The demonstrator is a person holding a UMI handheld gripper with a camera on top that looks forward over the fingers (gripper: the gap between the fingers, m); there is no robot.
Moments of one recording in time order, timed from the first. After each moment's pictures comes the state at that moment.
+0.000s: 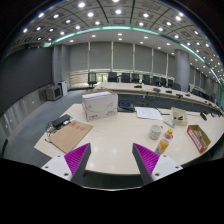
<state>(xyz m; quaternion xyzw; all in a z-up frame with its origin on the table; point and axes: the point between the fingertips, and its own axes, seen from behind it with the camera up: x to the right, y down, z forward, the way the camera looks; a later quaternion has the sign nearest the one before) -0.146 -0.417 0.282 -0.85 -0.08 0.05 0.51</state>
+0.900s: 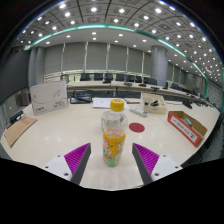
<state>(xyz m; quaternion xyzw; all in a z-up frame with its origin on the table) 0.112 -0.263 0.099 -0.85 0.01 -0.04 0.53</state>
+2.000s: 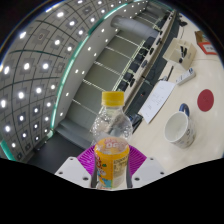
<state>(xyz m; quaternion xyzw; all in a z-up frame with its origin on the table) -0.009 -0.071 0.211 -0.70 0.24 0.46 0.49</state>
